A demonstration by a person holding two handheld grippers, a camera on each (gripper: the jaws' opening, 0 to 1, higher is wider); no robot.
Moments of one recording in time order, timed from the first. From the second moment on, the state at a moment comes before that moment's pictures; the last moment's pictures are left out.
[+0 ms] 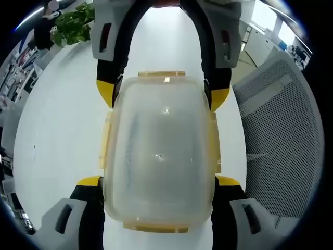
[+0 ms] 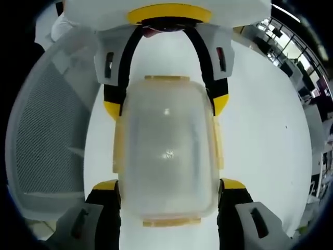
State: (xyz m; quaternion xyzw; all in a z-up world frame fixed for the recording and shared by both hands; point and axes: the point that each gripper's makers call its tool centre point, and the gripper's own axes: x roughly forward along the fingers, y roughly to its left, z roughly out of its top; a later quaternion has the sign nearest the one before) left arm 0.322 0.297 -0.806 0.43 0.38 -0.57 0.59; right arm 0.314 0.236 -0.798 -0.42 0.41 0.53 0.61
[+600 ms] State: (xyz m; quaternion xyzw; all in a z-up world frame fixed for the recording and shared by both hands) left arm 0.327 0.330 -0.808 0.44 0.38 -0.56 0.59; right arm 0.320 0.270 -0.798 -0.41 0.40 0.53 0.62
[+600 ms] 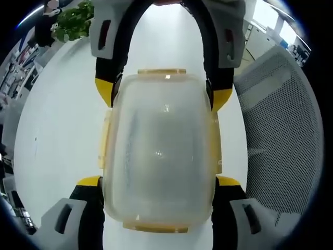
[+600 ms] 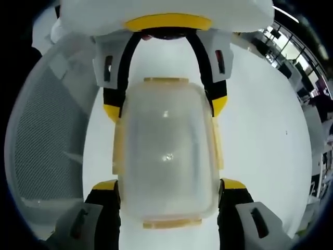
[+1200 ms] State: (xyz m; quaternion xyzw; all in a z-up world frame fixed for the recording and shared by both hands) left arm 0.330 0.364 -0.809 0.44 0.39 -0.56 0.59; right arm 0.324 0.307 -0.799 -0.41 0.40 0.54 0.62
